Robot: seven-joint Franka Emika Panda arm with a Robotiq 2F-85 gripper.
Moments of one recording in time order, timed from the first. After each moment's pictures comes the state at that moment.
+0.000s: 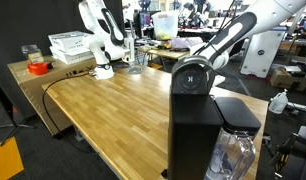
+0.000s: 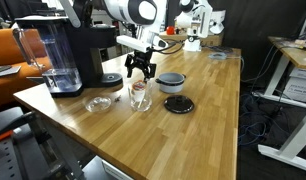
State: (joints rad) arm -0.03 0.67 0.06 -1.84 0.09 2.22 -0.18
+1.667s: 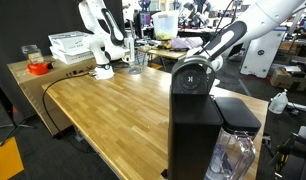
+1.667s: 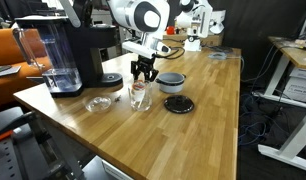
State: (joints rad) arm -0.03 0.77 0.06 -1.73 0.09 2.21 -0.22
